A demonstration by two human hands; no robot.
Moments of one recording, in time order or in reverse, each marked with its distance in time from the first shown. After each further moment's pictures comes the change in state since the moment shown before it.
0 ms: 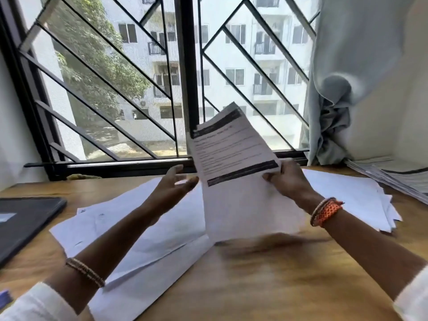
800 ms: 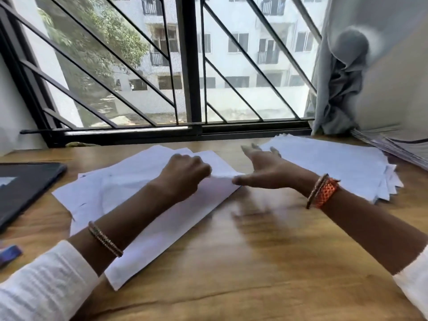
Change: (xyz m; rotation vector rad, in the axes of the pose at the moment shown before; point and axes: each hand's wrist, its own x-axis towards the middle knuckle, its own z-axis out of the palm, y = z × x) left_hand -0.026 0.009 0.030 1.567 -0.025 0.638; right_hand -0.034 -0.031 0.029 -0.638 -0.558 -0.038
